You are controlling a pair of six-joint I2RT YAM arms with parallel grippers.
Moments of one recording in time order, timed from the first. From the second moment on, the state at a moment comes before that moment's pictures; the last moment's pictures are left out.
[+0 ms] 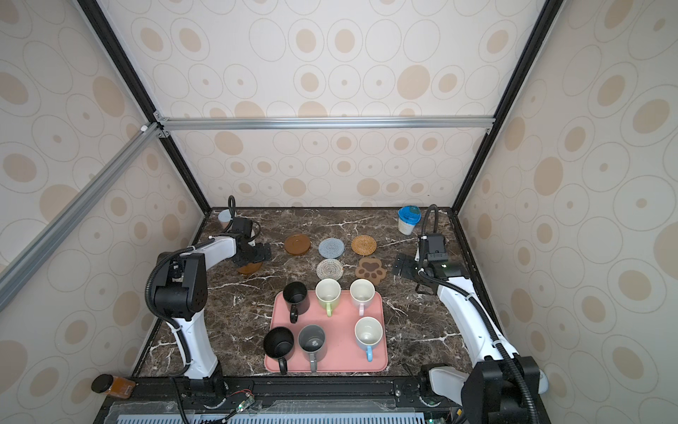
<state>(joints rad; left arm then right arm) -0.06 1.99 1.35 -0.50 0.03 -0.30 0.08 1.20 0.98 -0.72 -0.04 0.42</state>
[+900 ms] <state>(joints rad) -0.26 2.13 1.70 -0.43 0.19 -0.31 0.08 1.20 0.98 -0.74 -0.04 0.42</state>
